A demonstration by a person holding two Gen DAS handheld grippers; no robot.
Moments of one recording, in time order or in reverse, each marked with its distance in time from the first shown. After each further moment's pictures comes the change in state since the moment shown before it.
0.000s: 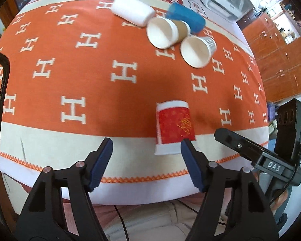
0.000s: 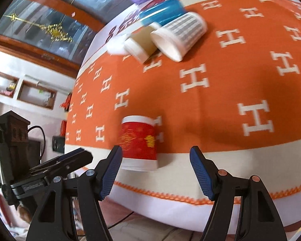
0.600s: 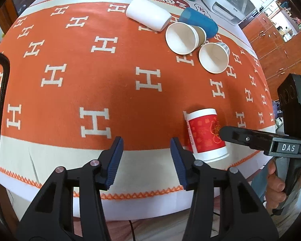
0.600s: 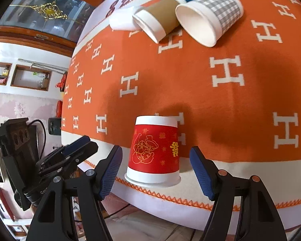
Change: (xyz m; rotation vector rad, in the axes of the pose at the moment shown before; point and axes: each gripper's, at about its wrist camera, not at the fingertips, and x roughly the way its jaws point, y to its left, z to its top) left arm 0.015 0.044 0.013 0.049 -0.035 0.008; right arm 0.046 0.037 0.030 -0.022 0.186 -0.042
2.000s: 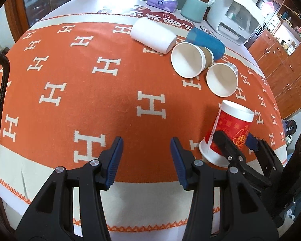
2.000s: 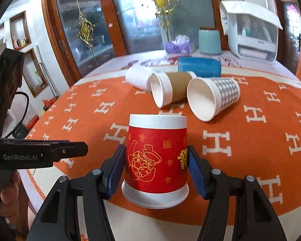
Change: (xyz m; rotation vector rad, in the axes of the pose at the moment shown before) left arm 0.022 -0.012 0.000 -0.034 -0.221 0.064; right arm 0.040 0.030 -0.045 -0.378 -0.691 -0.239
